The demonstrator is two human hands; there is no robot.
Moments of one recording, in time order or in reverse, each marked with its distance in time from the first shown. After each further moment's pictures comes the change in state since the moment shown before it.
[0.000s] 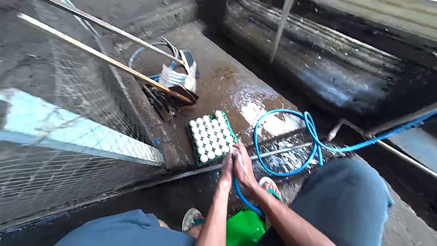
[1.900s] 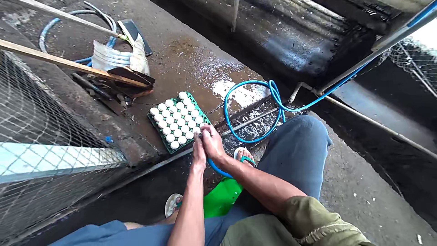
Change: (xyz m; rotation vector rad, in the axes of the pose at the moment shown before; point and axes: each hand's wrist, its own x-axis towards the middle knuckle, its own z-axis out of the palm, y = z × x) left_hand 0.001 -0.020 0.009 0.160 0.034 0.087; right_hand 0.004 0.000 -0.003 0.238 0.046 0.390
